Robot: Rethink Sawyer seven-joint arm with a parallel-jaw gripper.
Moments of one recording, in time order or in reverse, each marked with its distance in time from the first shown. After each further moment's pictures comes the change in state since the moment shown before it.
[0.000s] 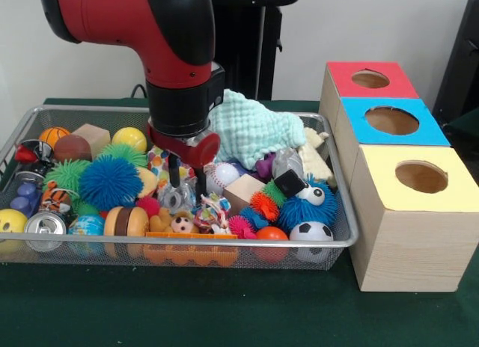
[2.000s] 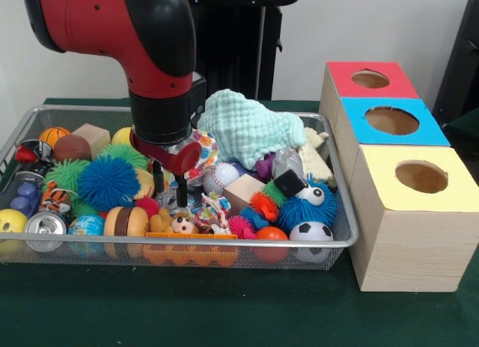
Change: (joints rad) arm -0.030 0.039 -0.008 -0.020 -0.039 -0.021 0.000
